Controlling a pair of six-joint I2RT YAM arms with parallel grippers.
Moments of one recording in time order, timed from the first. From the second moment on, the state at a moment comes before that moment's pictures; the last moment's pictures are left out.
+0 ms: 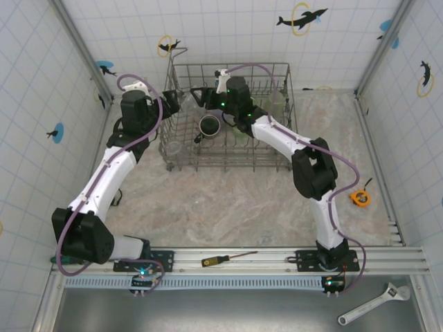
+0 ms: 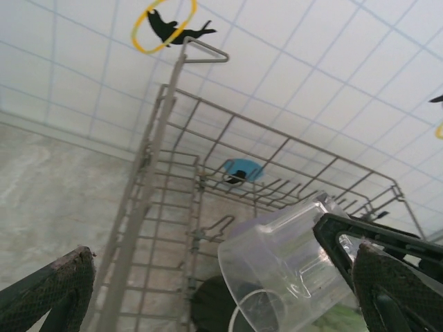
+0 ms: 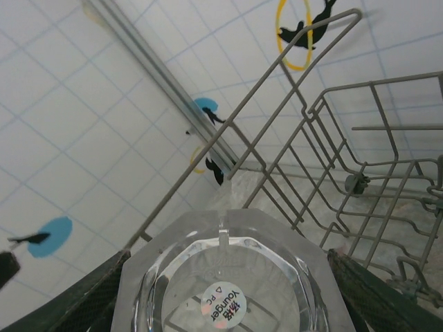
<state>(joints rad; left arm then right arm) -0.24 1.36 1.19 -0.15 -0.01 -0.46 0.66 2.18 1.86 0.17 -0.25 0.52</state>
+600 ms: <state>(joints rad) -0.24 1.31 1.14 -0.19 -0.13 -0.37 0.81 2.30 2.01 0.05 -0.18 0.08</state>
